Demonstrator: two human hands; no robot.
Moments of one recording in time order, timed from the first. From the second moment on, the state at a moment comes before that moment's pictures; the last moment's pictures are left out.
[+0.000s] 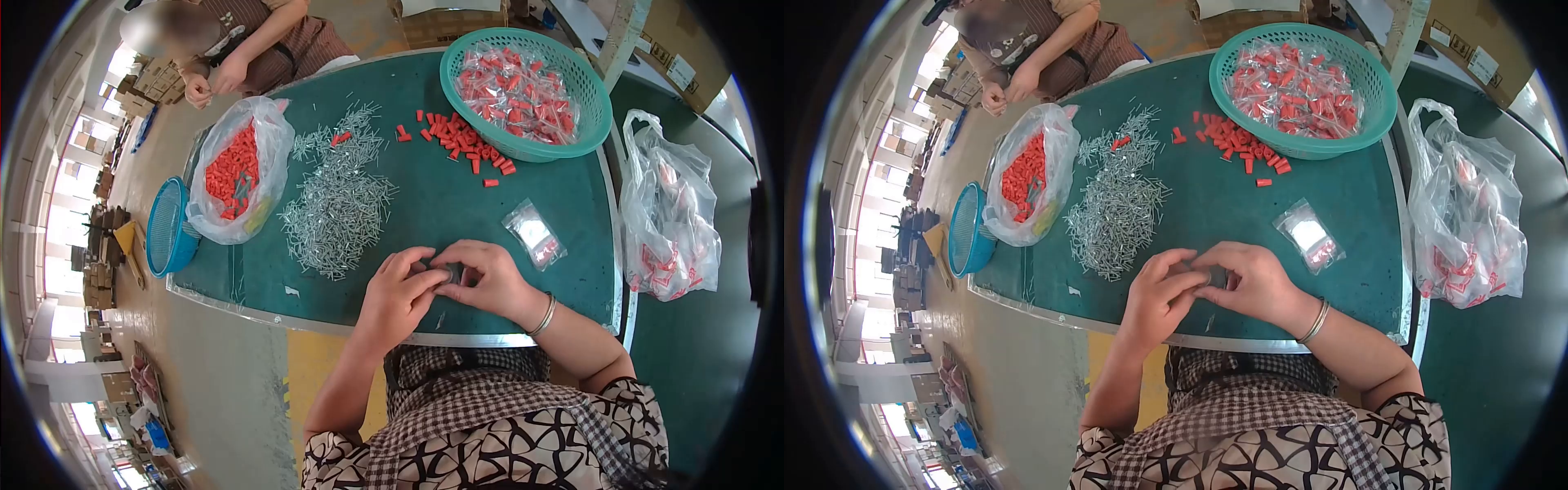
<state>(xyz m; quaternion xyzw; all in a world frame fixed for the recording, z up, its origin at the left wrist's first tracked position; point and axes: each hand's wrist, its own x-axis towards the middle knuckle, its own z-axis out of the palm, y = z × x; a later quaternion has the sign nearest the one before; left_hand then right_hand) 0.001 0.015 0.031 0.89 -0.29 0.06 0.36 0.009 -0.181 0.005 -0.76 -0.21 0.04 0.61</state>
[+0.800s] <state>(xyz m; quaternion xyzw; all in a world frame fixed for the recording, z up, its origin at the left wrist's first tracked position) 0.226 0.009 0.004 0.99 -0.09 0.06 0.02 0.015 -0.185 0.004 -0.75 -0.20 0.05 0.63</state>
